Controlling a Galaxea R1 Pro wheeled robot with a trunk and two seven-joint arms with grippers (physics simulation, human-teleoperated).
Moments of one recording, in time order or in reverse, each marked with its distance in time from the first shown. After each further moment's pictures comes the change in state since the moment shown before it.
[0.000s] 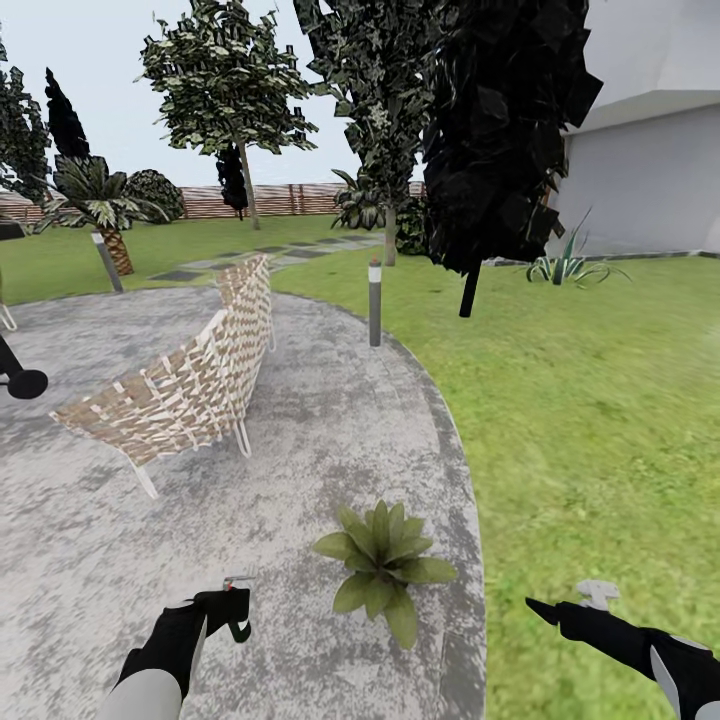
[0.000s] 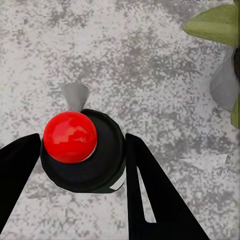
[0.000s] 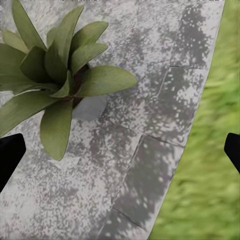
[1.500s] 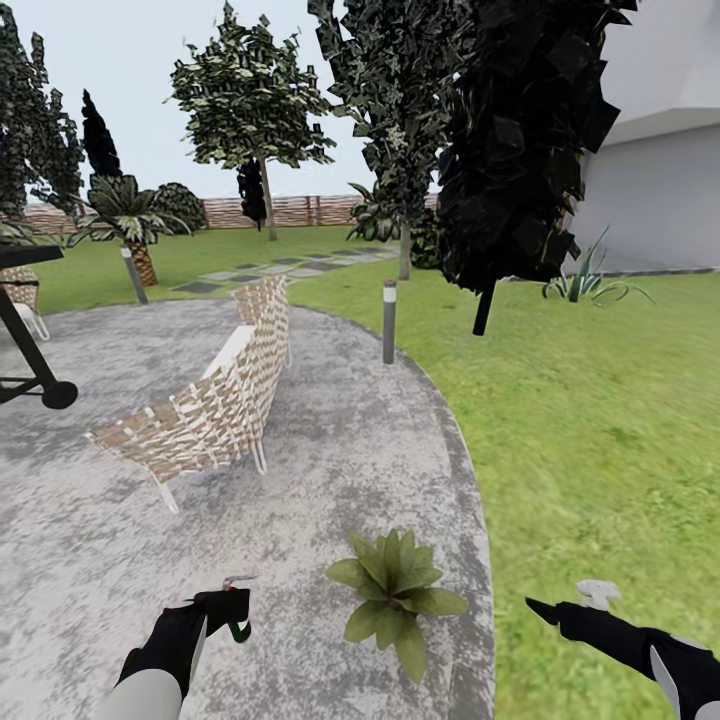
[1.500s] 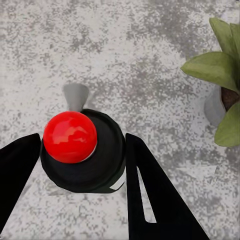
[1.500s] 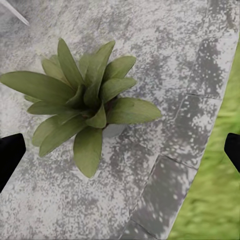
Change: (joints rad) left arm 0.000 0.000 0.000 0.000 0.000 0.000 0.000; right arm 0.000 0.000 0.000 0.000 0.000 0.000 0.000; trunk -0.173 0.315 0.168
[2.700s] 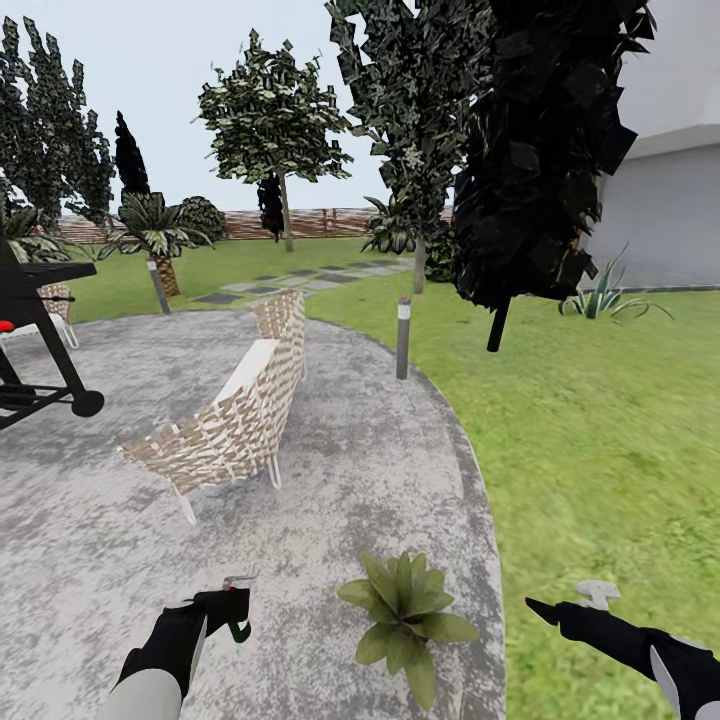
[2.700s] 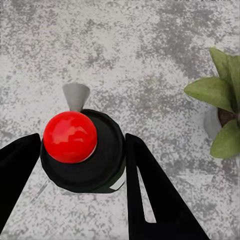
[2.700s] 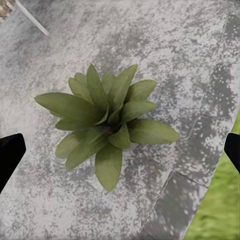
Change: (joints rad) left arm 0.000 0.000 0.000 -0.001 -0.001 0.000 0.000; right arm 0.000 0.000 0.000 0.000 0.000 0.000 0.000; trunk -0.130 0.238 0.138
